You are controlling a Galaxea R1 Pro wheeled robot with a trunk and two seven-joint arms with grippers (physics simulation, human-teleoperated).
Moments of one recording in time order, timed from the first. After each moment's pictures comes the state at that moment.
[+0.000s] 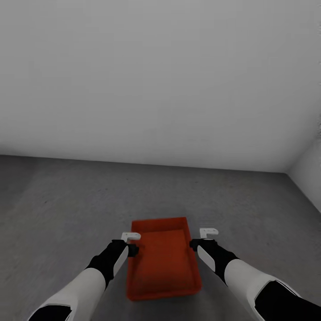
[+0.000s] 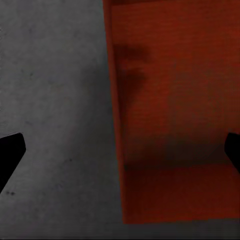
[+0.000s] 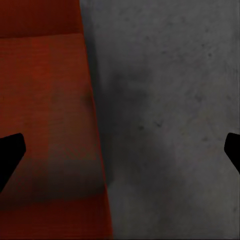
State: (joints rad) left arm -0.74 -0.16 0.01 -0.42 -0.02 0.48 0.18; right arm -0.83 0.04 0.64 -0.26 -0.66 0.24 -0.35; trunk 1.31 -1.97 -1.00
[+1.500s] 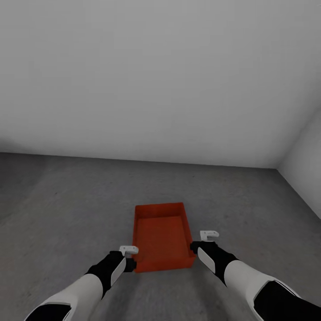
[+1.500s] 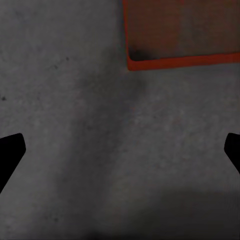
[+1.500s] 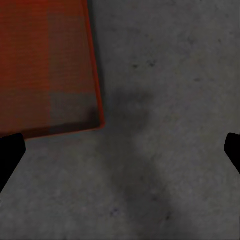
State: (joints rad) left arm -0.74 -0.14 0.00 -0.25 0.02 0.44 0.18; right arm -0.83 0.05 0.64 -0.23 -0.67 0.24 -0.34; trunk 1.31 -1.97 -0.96
